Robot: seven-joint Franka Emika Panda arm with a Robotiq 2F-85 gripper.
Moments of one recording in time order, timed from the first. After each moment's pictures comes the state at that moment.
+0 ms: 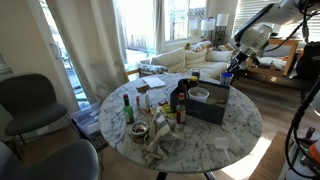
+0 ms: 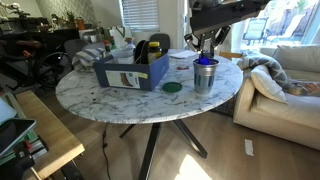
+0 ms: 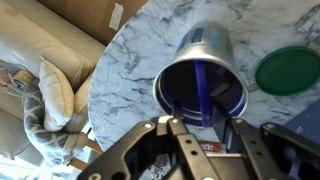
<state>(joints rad) -0.90 0.53 0.12 -1.73 0.54 2.49 -1.91</state>
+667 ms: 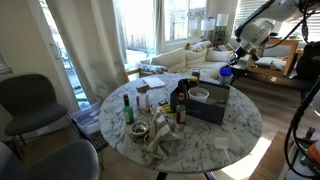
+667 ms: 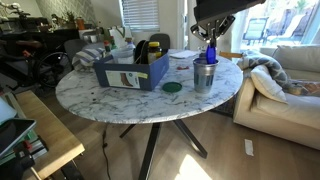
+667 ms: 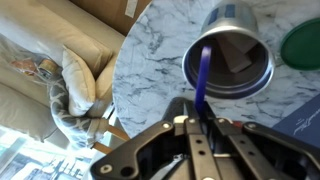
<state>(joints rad) -0.89 0.52 0.12 -1.69 0.62 2.48 -1.91</state>
